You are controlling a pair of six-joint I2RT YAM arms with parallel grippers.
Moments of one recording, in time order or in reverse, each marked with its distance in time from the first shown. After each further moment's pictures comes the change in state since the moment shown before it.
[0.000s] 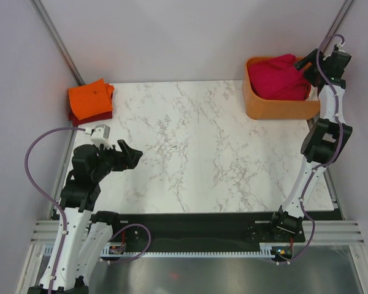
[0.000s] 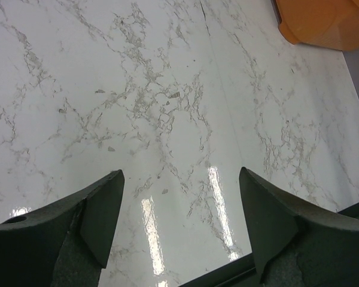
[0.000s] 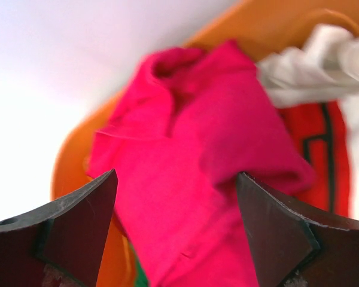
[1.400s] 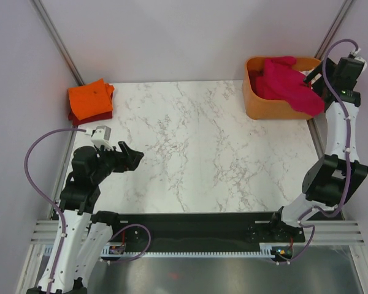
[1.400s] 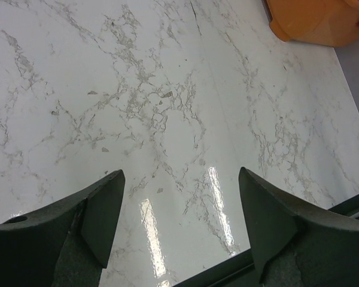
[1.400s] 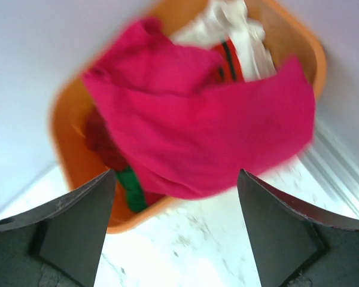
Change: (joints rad) left arm -0.023 -0.021 0.000 -0.006 0.003 0.000; right arm 0.035 -0.701 -0.527 -0.132 0.311 -0.058
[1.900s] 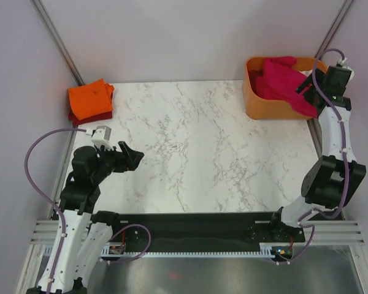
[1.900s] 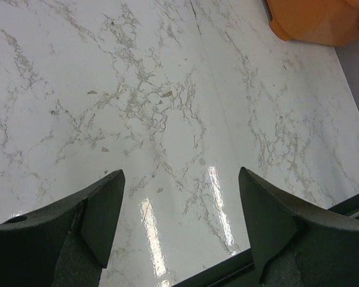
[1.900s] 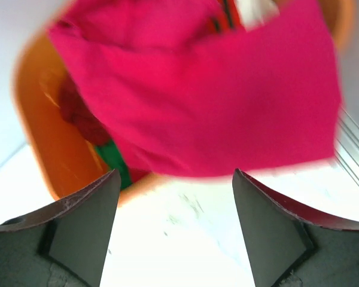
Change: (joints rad) left arm -0.005 0.000 0.000 0.000 -0.002 0.000; right arm 0.034 0.060 -0.077 -0.007 0.009 -0.010
